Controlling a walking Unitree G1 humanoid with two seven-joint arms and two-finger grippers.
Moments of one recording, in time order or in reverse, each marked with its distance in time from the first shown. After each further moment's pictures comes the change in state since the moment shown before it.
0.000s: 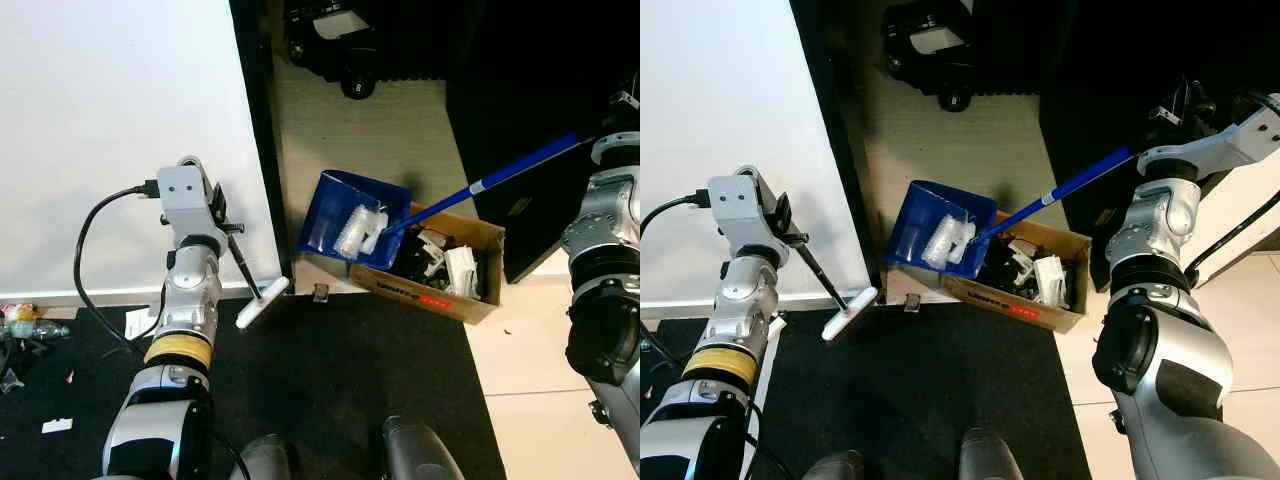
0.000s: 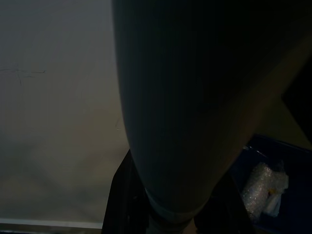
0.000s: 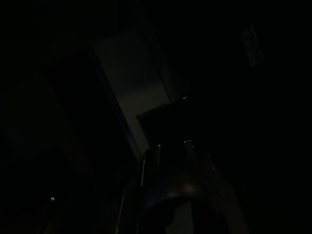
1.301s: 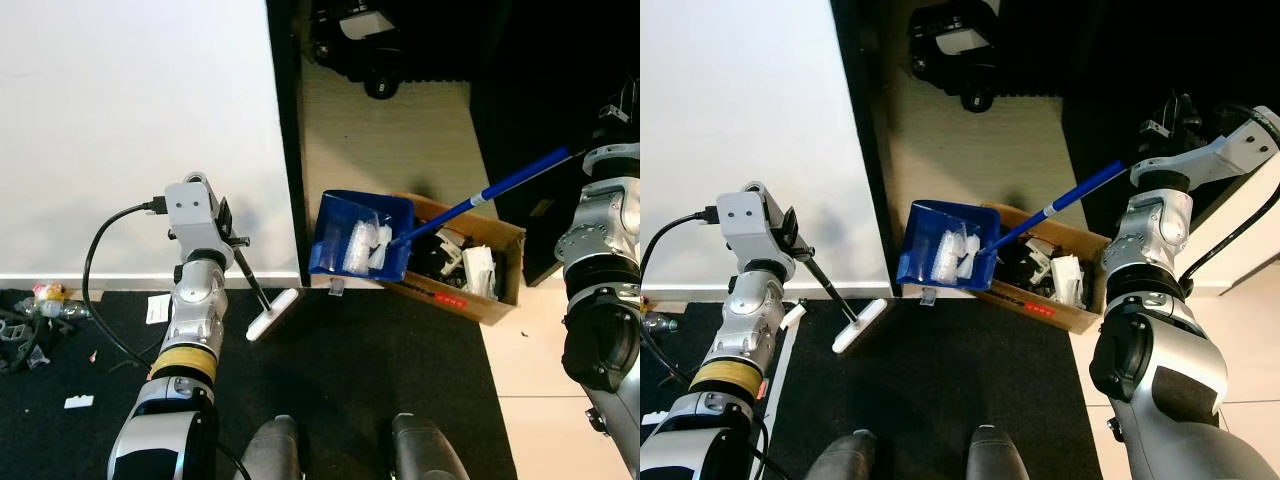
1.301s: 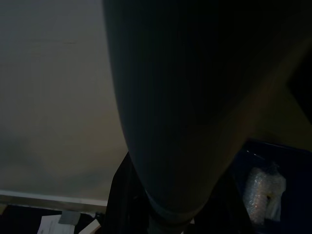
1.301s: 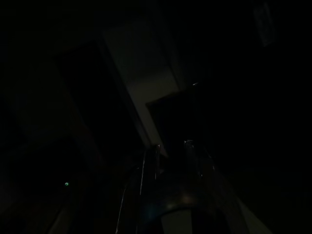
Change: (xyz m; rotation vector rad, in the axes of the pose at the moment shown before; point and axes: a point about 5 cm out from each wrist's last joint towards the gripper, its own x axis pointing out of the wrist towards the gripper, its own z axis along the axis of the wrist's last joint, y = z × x) left arm -0.010 -0.004 -0.017 -0.014 0.029 -0.006; right arm -0.009 -0.004 -0.008 -0.016 0.032 -0.001
